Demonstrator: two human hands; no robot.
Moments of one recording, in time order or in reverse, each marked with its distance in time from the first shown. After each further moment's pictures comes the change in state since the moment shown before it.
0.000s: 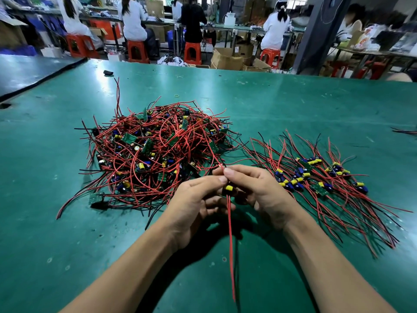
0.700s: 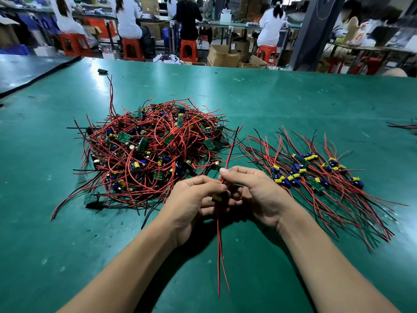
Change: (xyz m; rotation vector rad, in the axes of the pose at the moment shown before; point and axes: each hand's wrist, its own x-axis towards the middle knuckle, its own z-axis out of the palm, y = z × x) left_hand 0.003 0.002 0.005 0.065 0.118 -0.087; right_hand 0.002 0.002 0.000 0.071 0.131 0.172
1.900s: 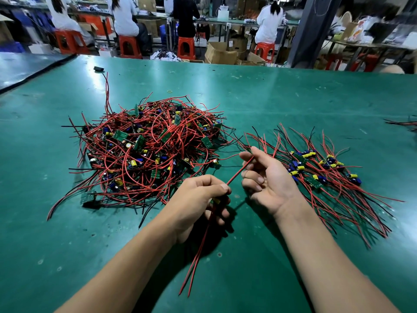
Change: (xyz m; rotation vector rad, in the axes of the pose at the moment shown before) left_hand -0.002 0.000 0.005 0.206 -0.056 -0.017; right_hand 0.015 -0.011 -0.017 0.519 0.304 -0.038
